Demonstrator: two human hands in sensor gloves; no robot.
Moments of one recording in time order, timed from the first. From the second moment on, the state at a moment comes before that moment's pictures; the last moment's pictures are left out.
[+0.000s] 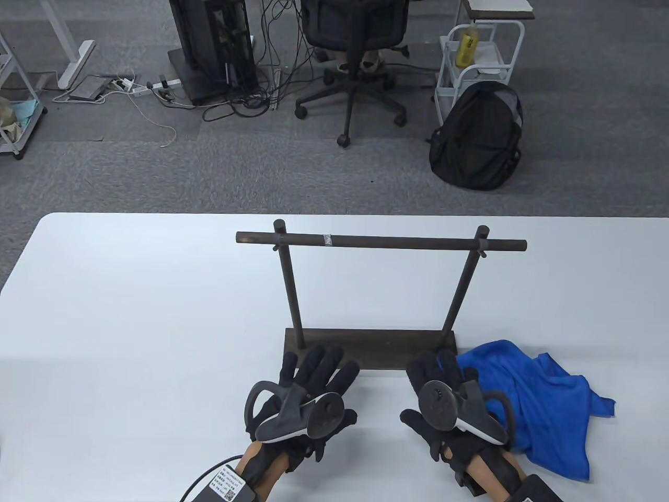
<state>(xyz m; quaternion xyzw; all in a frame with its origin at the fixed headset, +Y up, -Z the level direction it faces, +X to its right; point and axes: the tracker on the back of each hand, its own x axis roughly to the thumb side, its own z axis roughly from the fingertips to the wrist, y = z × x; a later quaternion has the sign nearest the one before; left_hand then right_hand) -0.082 -0.721 -0.269 -0.01 -0.25 -0.01 0.97 0.165 -0.721 -0.267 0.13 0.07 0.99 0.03</state>
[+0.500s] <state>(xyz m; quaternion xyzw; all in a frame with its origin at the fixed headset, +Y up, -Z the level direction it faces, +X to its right) -0.083 -0.723 -0.270 -0.01 -0.25 -0.01 0.97 0.166 -0.721 -0.268 0.12 0.07 0.99 0.03</state>
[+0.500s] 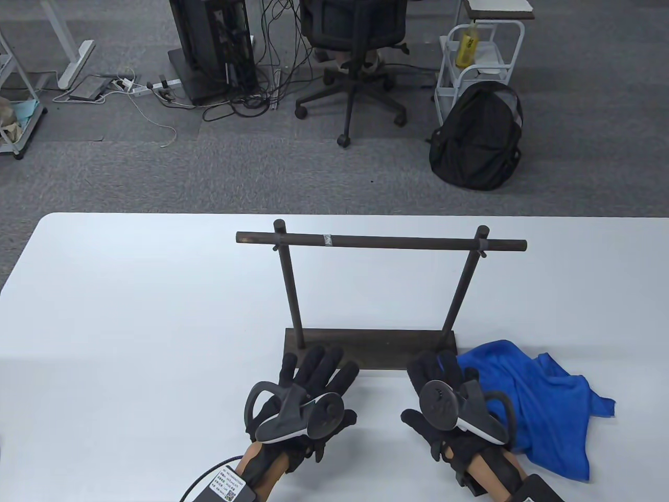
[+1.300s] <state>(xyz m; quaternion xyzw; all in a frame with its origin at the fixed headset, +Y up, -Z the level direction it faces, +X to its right) -0.086 -0.718 -0.272 -0.01 -0.24 -0.01 0.97 0.394 -0.680 -0.324 -0.20 0.01 0.97 0.11</state>
